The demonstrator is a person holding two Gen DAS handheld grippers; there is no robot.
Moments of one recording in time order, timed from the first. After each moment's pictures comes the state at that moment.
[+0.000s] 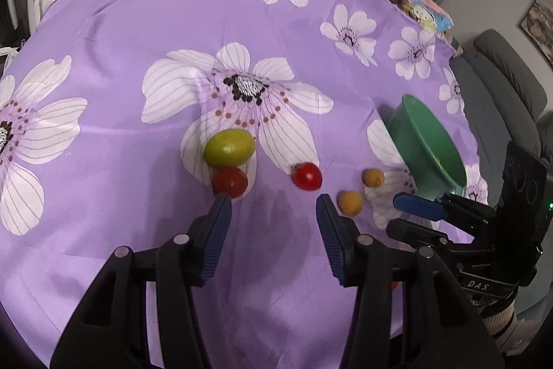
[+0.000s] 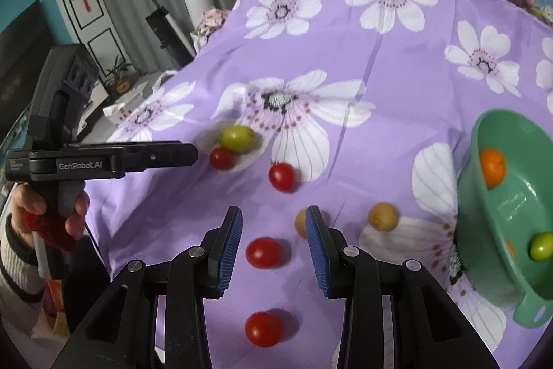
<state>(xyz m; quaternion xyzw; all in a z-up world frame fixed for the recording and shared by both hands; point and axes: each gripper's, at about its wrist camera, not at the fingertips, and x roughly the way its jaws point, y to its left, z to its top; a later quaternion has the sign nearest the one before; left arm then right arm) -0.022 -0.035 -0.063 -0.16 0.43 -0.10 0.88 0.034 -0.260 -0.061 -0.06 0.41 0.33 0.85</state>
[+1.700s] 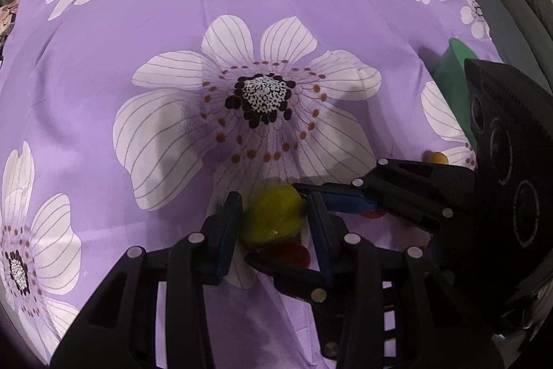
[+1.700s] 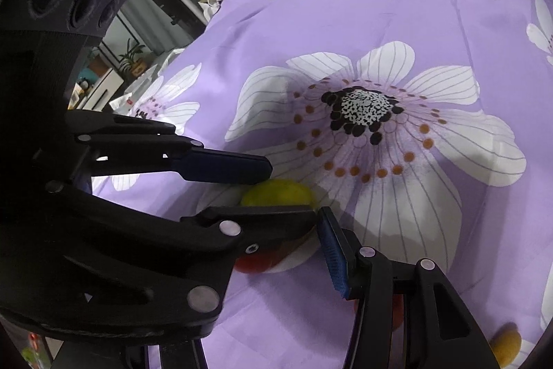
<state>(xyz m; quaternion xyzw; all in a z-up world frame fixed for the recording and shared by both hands) 0.073 -0.028 -0.081 -0.02 0.54 -0.13 0.83 0.116 -0.143 -0.108 -0.04 0.47 0.38 0.80</state>
